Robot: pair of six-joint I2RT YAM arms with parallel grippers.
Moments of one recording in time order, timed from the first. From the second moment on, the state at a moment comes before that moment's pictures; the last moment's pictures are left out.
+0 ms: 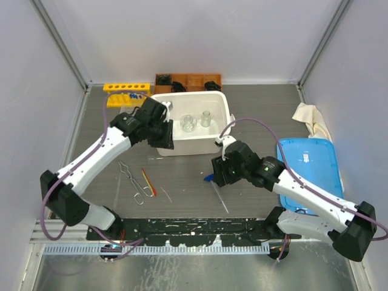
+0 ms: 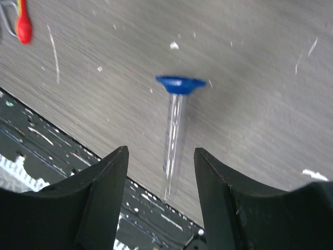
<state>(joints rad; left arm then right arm) -0.62 1.48 1.40 -0.93 0.03 -0.44 0.83 1.04 0.87 -0.66 0.01 0.35</state>
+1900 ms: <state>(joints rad) -0.81 1.24 1.30 -0.82 0.10 -0.48 0.83 1.34 0.96 -0.64 0.06 0.31</state>
